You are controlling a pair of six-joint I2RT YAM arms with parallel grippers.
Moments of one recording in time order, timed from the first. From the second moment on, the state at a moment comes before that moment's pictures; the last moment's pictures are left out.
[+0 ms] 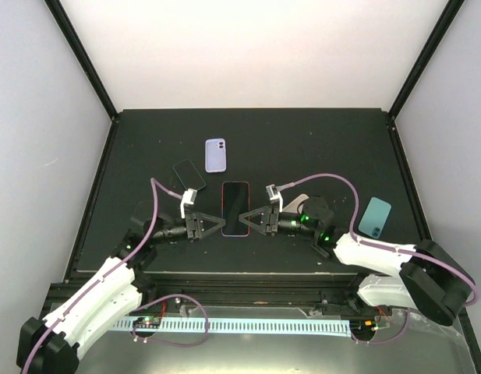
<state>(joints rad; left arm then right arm) -0.47 0.65 0.32 0.16 0.84 -1.13 0.81 1.22 0.41 0.79 -0.63 1.26</state>
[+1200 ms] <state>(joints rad) -0.47 0.63 0.40 -0.06 0.88 -0.94 0.66 1.23 0.56 0.65 -0.71 1.15</state>
